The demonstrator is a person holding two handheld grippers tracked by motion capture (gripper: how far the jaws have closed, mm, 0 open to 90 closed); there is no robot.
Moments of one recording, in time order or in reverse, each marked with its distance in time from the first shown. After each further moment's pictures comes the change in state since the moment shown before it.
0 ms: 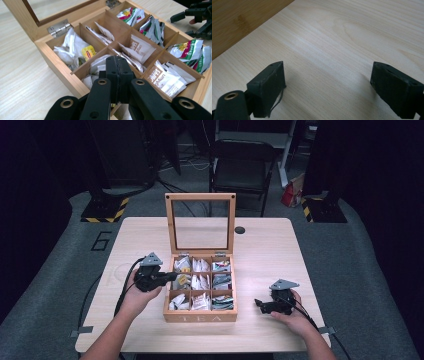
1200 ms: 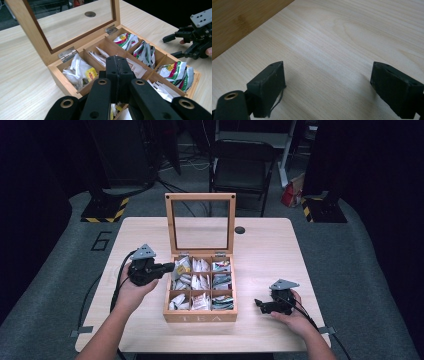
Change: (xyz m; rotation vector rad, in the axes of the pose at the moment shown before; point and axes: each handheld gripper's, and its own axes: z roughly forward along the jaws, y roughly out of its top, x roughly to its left) left arm -0.002 0.023 -0.029 -0.102 0.018 0.009; right arm 0.000 0.000 0.000 0.001 -0.001 0.002
